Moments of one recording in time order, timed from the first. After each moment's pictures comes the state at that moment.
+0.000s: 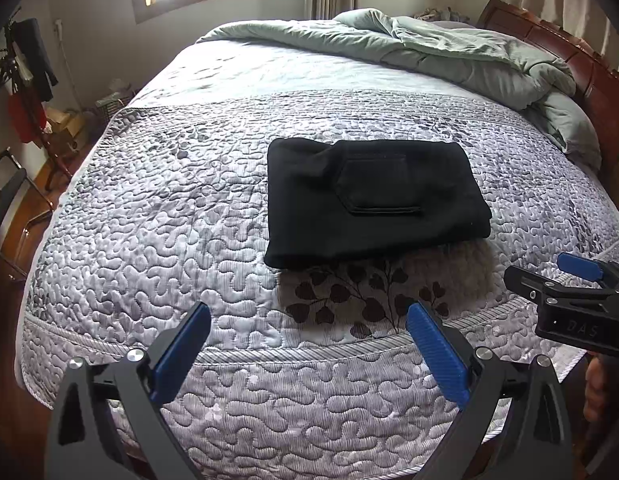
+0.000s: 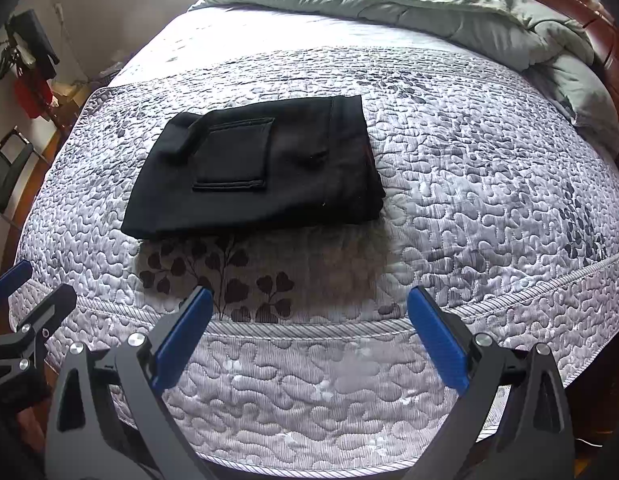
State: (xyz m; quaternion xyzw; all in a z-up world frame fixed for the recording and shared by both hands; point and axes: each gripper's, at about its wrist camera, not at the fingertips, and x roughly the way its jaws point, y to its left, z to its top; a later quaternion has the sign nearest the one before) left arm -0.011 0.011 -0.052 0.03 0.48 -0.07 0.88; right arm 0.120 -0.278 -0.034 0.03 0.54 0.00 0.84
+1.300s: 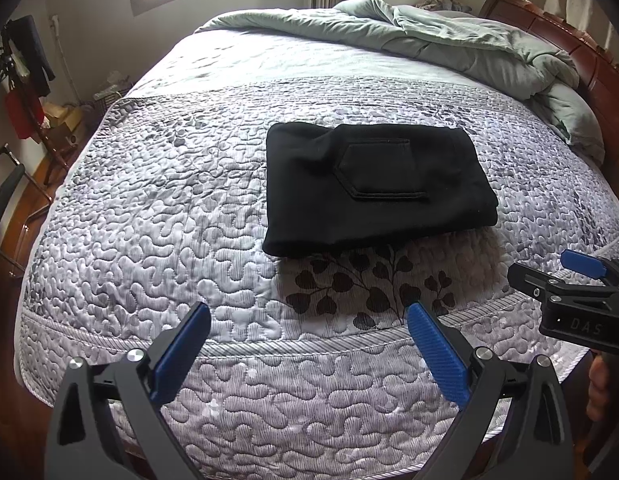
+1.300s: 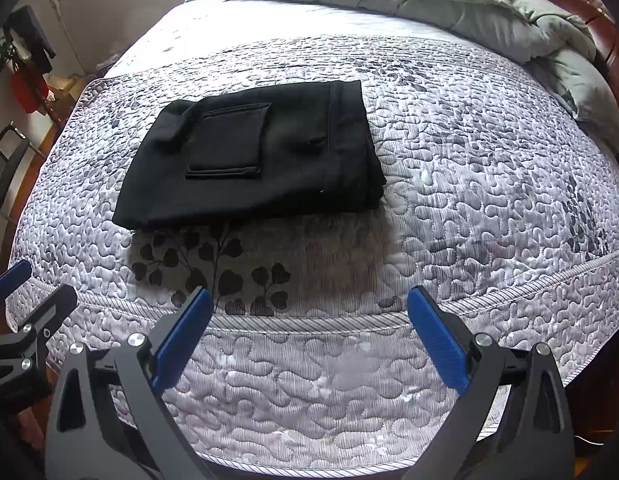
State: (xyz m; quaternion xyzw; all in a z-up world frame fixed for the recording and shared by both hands) left arm -0.007 0.012 -0.064 0.04 0.49 -0.07 0.87; right arm 0.121 -0.279 -0.046 0.03 0.55 0.00 0.83
